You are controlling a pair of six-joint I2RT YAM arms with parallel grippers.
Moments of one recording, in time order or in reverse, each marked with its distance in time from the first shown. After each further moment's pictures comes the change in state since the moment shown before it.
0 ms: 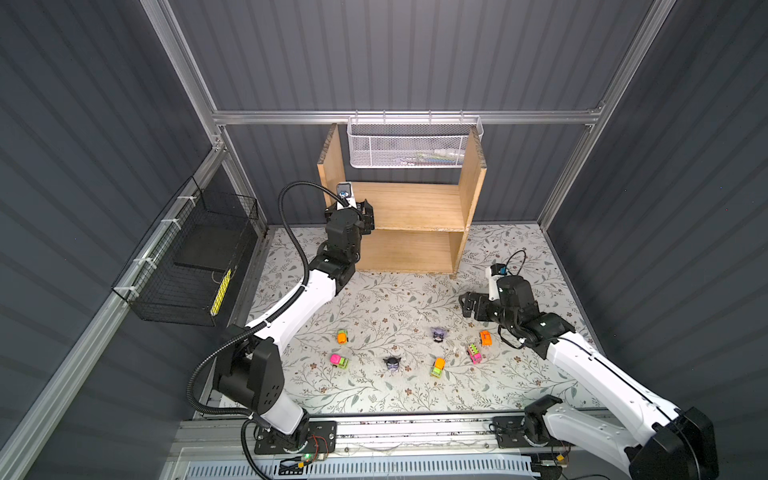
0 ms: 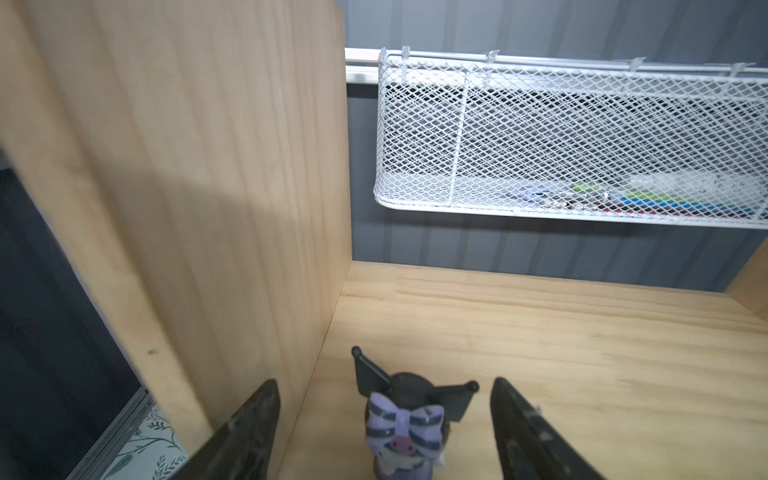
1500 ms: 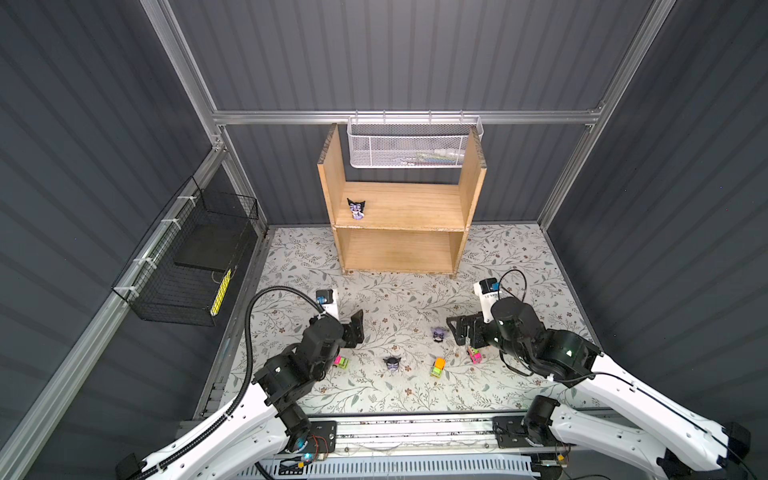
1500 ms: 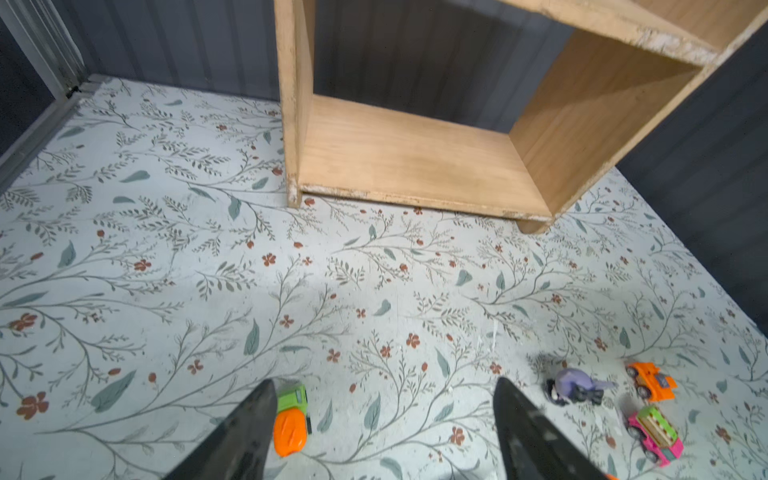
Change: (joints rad) left arm -0.385 -0.917 -0.758 -0.640 -0.039 -0.485; right arm 0.441 -0.198 0.132 -0.309 0.197 0.140
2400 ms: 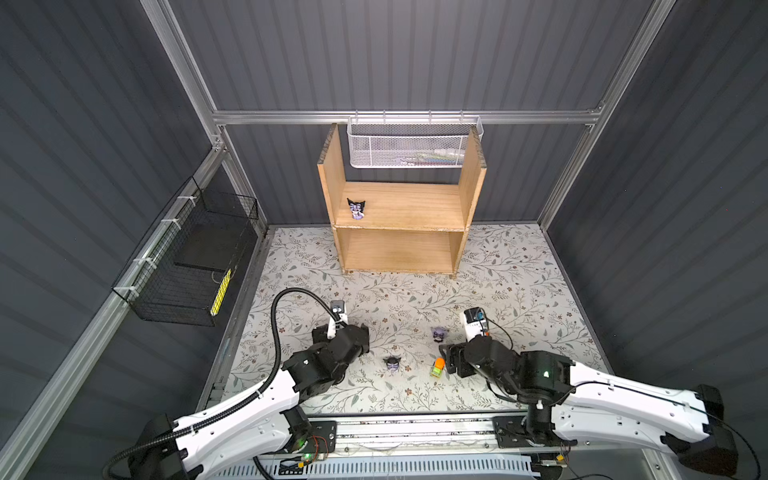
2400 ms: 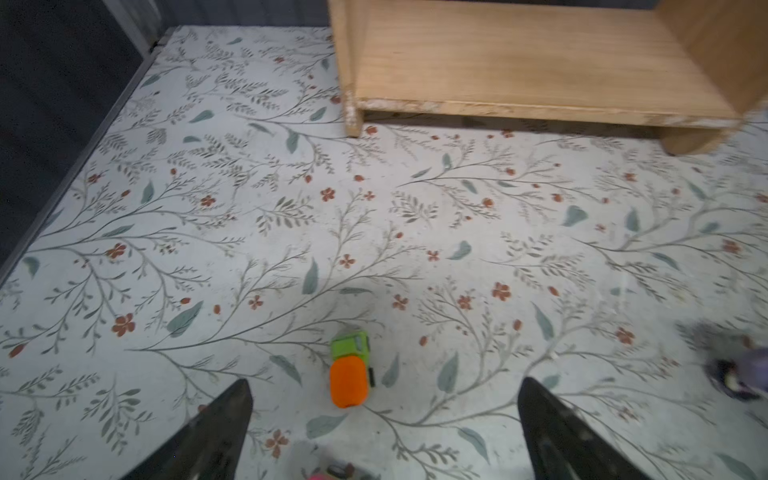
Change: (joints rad) left arm 0.018 0.239 -0.034 -0.045 -0.146 -0.059; right arm 0.369 0.063 -0.168 0.064 0.253 0.257
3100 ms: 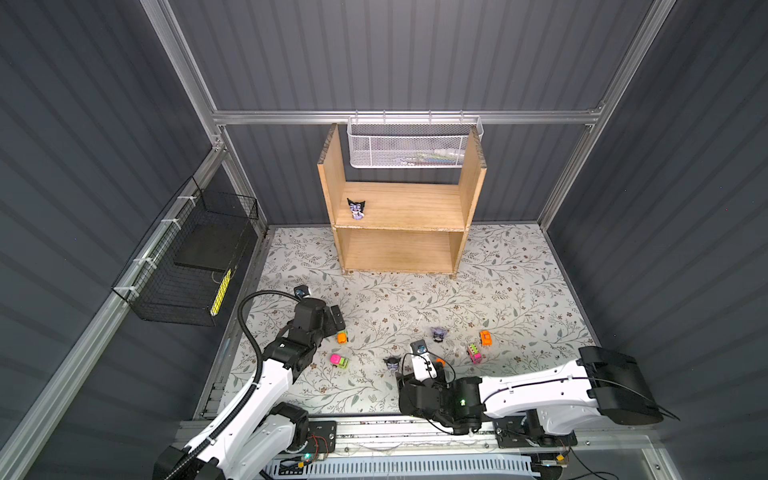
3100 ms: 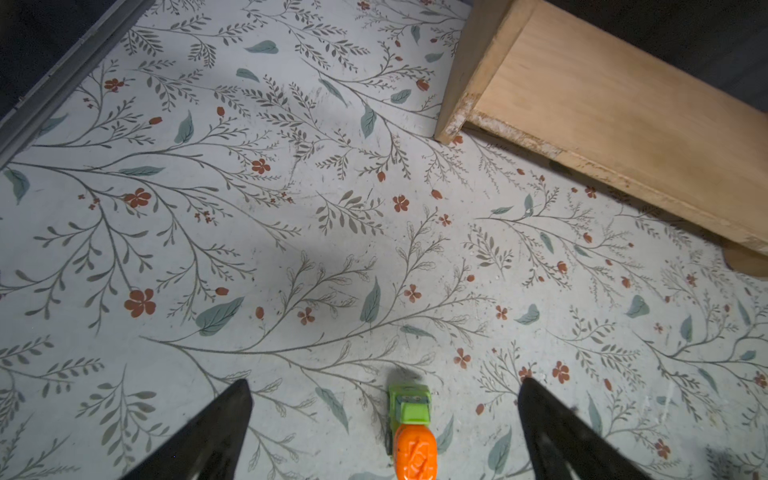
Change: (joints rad) left arm 0.479 -0.019 0.000 0.093 0.390 0.064; right arm 0.282 0.589 0.070 0.354 0.212 0.171
